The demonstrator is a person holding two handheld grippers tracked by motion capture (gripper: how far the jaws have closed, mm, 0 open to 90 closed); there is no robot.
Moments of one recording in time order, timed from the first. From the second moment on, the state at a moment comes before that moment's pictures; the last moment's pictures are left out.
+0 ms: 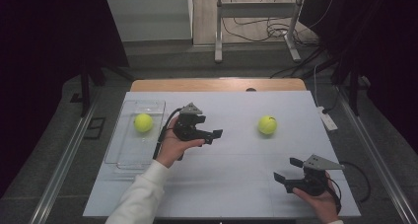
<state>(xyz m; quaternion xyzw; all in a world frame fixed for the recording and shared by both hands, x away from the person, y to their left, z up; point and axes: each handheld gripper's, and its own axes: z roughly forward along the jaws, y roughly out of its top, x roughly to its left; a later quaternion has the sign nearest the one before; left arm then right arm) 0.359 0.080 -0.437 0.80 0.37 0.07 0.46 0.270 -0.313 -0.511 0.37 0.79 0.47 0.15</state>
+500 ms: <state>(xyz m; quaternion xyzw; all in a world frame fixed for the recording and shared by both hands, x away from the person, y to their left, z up) 0.366 0.056 -0.440 0.81 0.35 0.05 0.46 0.270 -0.314 -0.510 0.37 0.79 0.47 0.15</state>
